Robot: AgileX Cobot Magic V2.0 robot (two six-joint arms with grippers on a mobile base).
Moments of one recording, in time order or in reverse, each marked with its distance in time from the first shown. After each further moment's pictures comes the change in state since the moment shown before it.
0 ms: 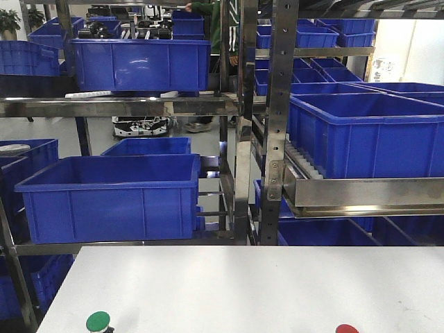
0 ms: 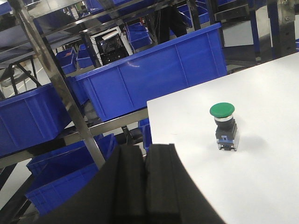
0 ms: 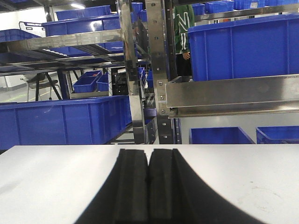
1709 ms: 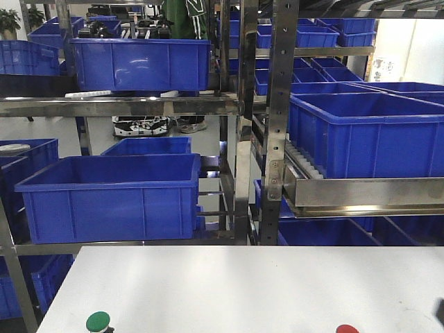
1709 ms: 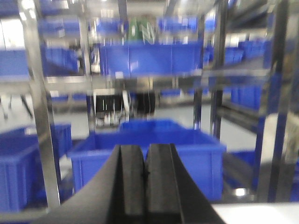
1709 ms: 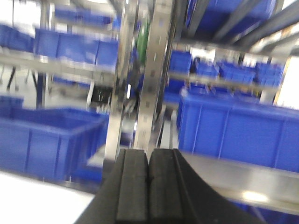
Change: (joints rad) left arm 0.000 0.787 -0.564 -0.270 -0.387 -0.026; right arm 0.000 0.758 -0.553 -0.002 -0.193 -0.260
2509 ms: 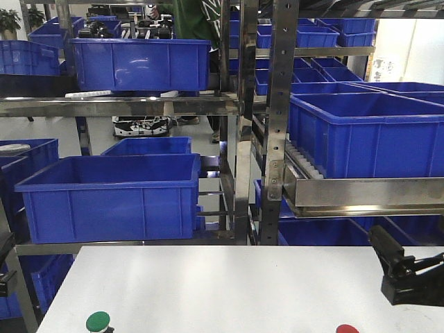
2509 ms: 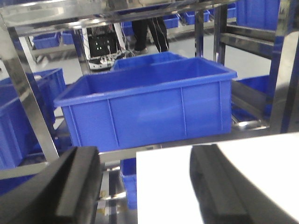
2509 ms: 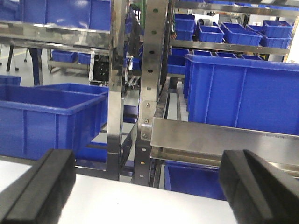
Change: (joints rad) left arm 0.000 0.329 -0.042 0.098 -0.069 -0.001; right arm 0.000 0.284 0.000 0.030 -0.200 0.053
